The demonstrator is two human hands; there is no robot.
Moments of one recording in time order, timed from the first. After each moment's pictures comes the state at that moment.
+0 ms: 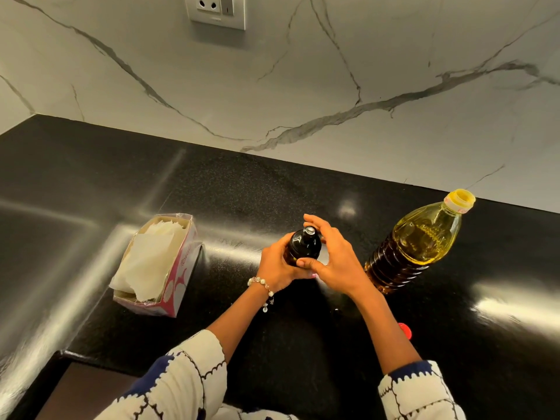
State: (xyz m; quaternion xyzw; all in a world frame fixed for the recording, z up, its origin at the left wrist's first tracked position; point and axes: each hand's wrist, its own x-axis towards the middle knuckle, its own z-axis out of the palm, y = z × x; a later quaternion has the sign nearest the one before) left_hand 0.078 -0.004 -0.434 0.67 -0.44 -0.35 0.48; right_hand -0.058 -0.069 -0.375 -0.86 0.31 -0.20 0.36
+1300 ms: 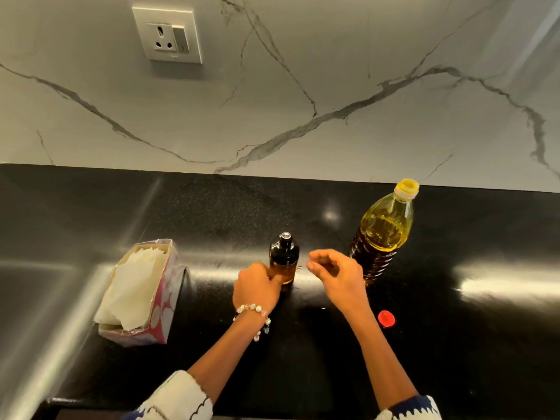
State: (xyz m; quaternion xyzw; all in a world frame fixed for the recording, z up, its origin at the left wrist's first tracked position) left_hand 0.055 0.023 -0.405 0.86 -0.36 -0.23 0.26; right_hand -0.099 -0.035 -0.380 -0.71 0.46 -0.34 0.41
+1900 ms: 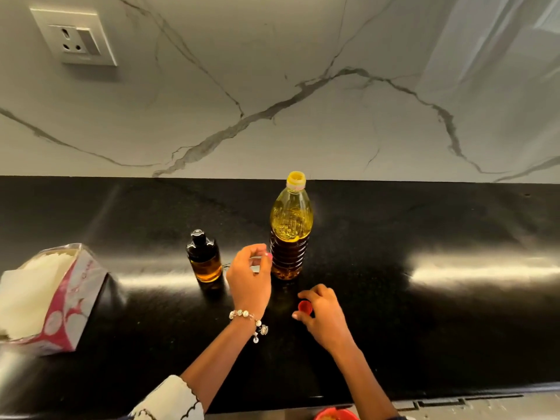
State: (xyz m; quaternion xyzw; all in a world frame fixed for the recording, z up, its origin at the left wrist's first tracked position) left_hand -0.093 -0.016 -0.384 0.72 -0.36 -0.17 0.57; right_hand -0.246 -0.036 -0.433 -0.80 0.54 -0.09 0.25
